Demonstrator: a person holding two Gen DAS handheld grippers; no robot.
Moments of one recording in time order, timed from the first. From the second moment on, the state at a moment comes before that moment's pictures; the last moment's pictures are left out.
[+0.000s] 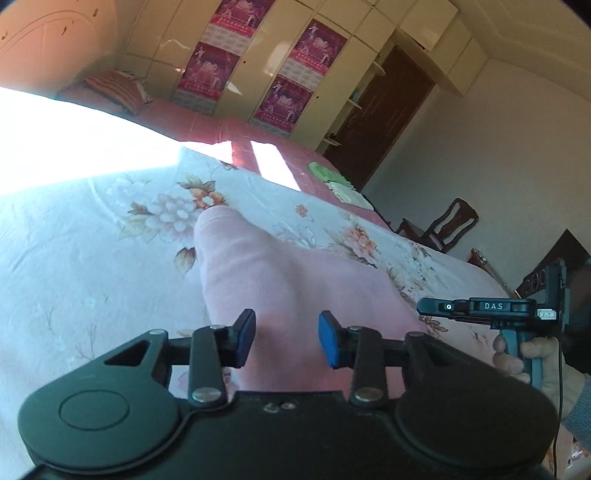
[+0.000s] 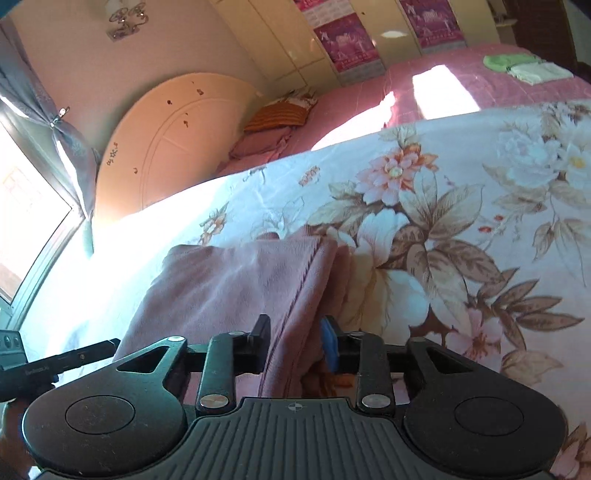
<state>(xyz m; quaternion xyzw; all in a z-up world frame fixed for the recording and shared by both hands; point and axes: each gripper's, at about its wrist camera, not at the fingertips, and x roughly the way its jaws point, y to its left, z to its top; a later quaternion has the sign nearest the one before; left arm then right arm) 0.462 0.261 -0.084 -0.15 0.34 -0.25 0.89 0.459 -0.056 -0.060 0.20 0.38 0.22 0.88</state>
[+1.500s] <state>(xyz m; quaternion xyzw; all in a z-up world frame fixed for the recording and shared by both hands) 0.339 0.212 -0.120 0.00 0.40 -0.13 0.91 0.348 0.005 -0.087 -0.05 0.42 0.22 0.88</state>
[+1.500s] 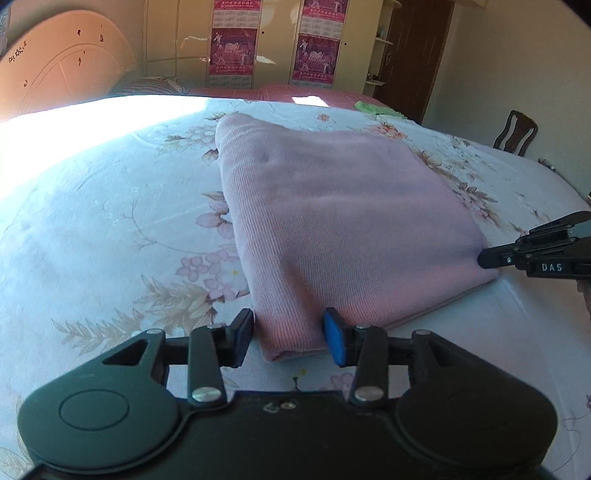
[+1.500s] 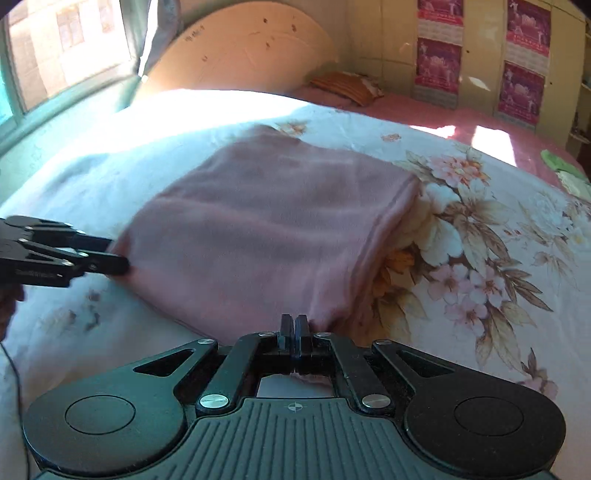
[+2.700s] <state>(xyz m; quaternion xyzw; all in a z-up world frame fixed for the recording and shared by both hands) 0.088 0.131 0.005 0.02 0.28 -0.07 0.96 0.085 -0.042 0.052 0.06 0.28 0.11 0.95</state>
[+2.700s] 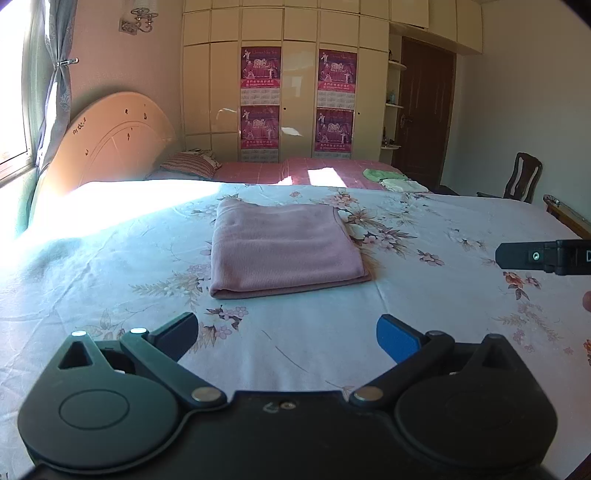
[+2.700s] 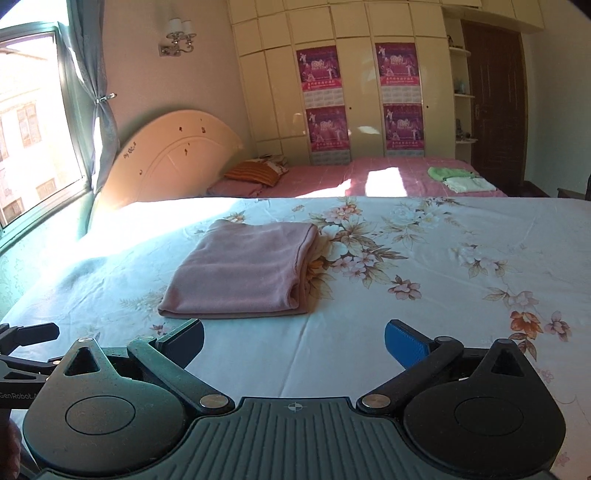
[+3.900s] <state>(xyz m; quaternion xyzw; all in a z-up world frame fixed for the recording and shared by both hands) -0.012 0.127 0.056 0.01 0.21 -0.09 0.97 -0.045 -0.027 0.085 0.02 0.24 0.08 0.97</state>
